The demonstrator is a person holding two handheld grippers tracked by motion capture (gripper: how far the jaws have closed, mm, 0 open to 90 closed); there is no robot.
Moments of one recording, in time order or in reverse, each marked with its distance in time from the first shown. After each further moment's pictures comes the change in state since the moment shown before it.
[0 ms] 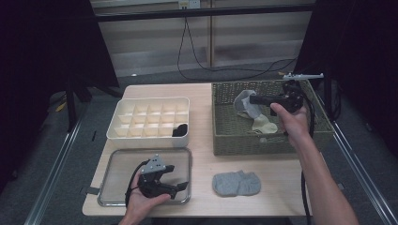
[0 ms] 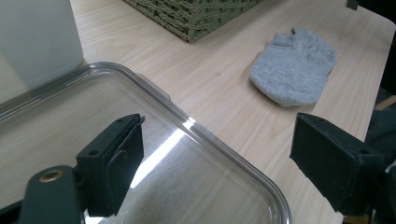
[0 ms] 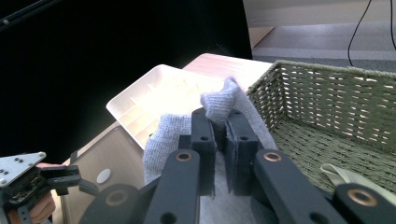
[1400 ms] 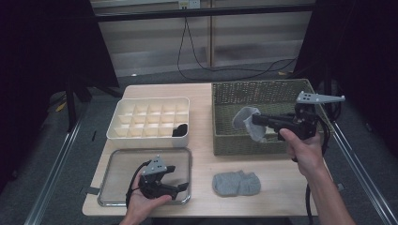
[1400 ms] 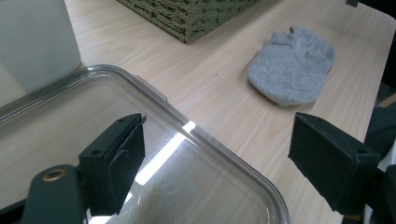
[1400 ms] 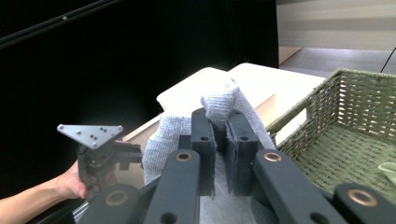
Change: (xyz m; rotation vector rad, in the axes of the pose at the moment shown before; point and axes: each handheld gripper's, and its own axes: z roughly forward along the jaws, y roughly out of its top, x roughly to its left) left arm -0.004 0.000 0.000 -0.002 0.009 0.019; right arm 0.081 -0.030 -0.050 -0.064 0.085 -0.089
